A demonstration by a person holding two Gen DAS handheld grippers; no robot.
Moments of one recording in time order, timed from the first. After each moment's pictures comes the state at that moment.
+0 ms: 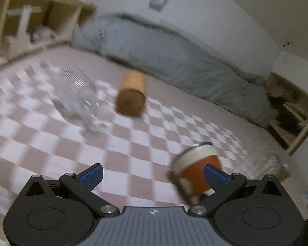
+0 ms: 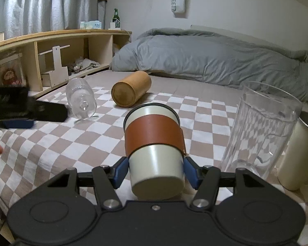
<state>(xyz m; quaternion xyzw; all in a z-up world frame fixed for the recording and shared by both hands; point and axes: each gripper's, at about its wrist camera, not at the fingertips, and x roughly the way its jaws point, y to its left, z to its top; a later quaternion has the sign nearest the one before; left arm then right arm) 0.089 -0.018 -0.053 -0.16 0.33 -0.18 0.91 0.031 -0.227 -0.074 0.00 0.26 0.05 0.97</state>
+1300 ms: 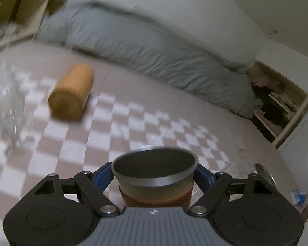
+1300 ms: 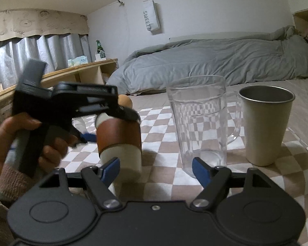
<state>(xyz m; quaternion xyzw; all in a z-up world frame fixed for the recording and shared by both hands) 0.141 -0.119 -0.042 -0.13 0.33 -0.24 0.91 -0.020 -0.309 -0.077 0.12 0.20 0.05 0.97</state>
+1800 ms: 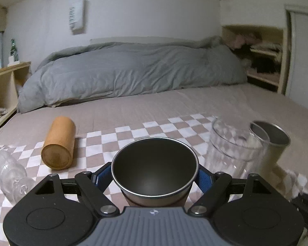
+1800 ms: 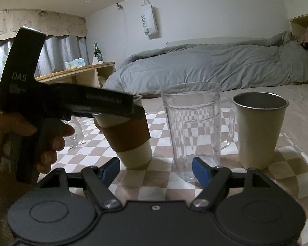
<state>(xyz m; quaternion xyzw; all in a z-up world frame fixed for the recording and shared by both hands) 0.105 -0.175 -0.036 0.09 0.25 -0.26 0.93 -0.025 -0.308 -0.075 0.10 0.19 0.03 0.98</state>
